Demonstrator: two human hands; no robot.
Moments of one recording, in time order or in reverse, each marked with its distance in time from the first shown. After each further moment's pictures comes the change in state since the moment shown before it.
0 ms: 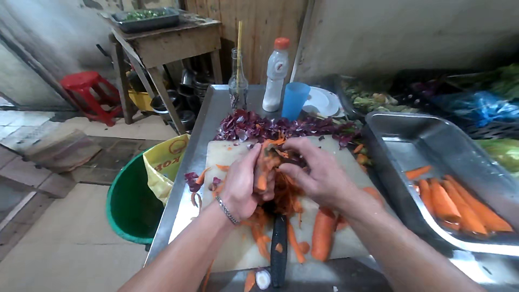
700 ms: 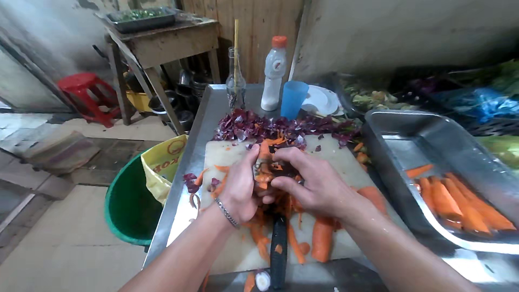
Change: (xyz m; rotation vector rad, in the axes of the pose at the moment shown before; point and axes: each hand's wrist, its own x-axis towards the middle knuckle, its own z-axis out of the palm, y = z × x) left_hand -0.002 0.001 0.006 -0.023 0.075 -0.064; right_hand -0.001 -0.003 0.004 -0.011 -0.032 -0.123
